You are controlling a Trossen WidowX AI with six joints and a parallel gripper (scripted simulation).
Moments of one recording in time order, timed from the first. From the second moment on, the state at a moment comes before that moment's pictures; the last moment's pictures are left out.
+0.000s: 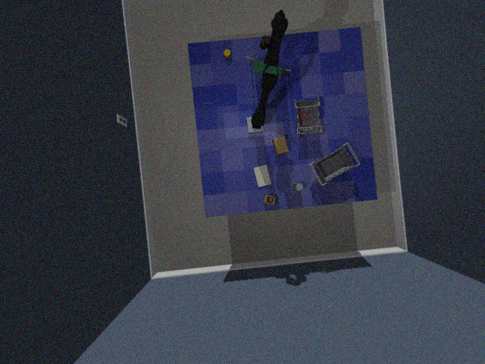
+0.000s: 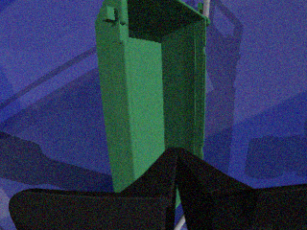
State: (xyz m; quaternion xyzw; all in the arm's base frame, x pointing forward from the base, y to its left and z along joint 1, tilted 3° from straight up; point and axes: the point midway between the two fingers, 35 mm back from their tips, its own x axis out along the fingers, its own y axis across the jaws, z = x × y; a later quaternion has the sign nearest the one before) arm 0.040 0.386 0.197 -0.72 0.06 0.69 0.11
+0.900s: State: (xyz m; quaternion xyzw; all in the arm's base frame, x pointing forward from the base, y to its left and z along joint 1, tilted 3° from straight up) arm 0.039 0.377 0.151 -0.72 0.07 0.69 0.09
